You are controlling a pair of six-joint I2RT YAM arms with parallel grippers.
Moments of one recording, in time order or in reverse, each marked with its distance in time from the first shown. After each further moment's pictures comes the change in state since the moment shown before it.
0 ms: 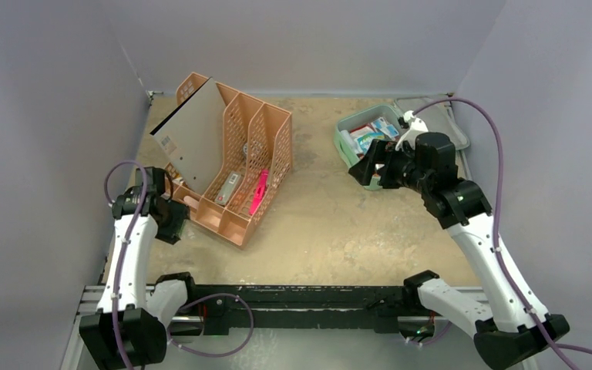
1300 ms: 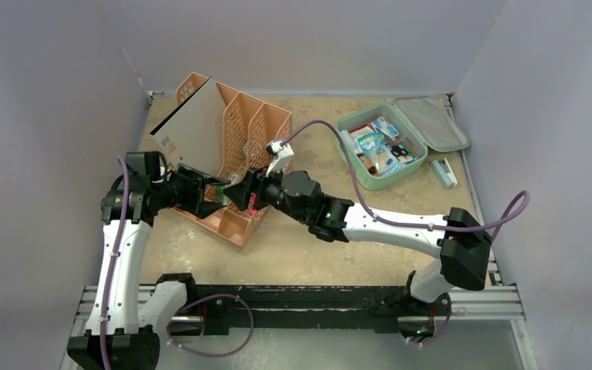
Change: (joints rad) left arm -0.101 -0.063 0.230 0.076 0.767 -0.210; right arm 0.789 0.579 -0.050 1.024 0.373 0.229
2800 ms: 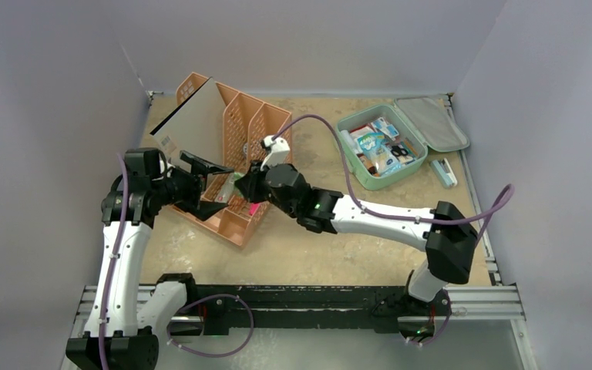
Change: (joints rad) left arm -0.020 -0.005 0.000 0.077 0.039 -0.017; right arm -0.003 0.116 0.134 -0.150 0.122 0.004
